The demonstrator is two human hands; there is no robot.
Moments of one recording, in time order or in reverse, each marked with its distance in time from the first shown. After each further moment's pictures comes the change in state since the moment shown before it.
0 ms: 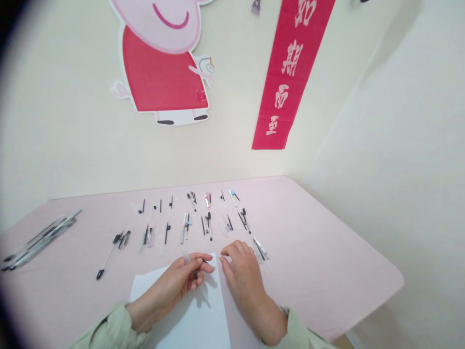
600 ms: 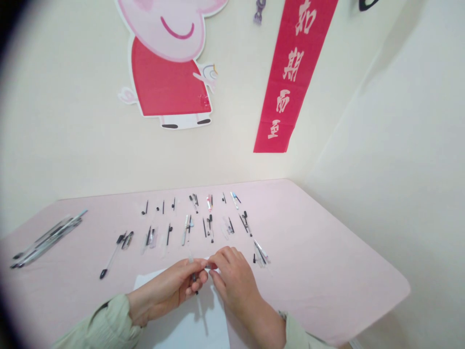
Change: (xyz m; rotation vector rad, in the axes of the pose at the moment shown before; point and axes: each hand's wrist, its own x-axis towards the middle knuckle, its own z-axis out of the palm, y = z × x) left_hand -0.008 0.018 0.004 -0.109 -0.122 -0.206; right_hand 0.000 -0.017 -0.002 0.102 -0.139 -0.173
